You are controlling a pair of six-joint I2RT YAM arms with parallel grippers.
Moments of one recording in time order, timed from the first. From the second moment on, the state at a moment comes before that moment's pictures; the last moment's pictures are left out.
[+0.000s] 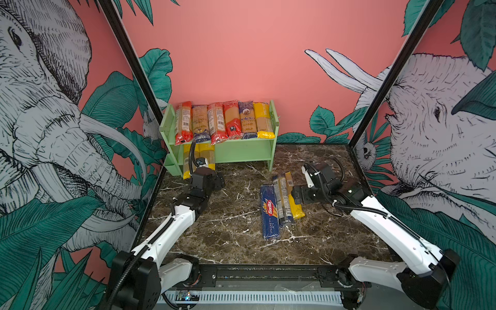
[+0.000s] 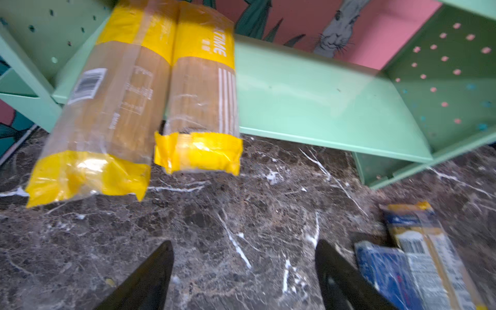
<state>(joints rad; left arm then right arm) -0.37 1.11 0.75 -0.17 -0.22 -0.40 0.65 1.17 1.20 -0.94 0.16 0.36</state>
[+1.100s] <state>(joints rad) -1.40 1.36 0.59 -0.22 -0.66 -0.90 0.94 0.86 1.05 -1.13 0.42 0.57</state>
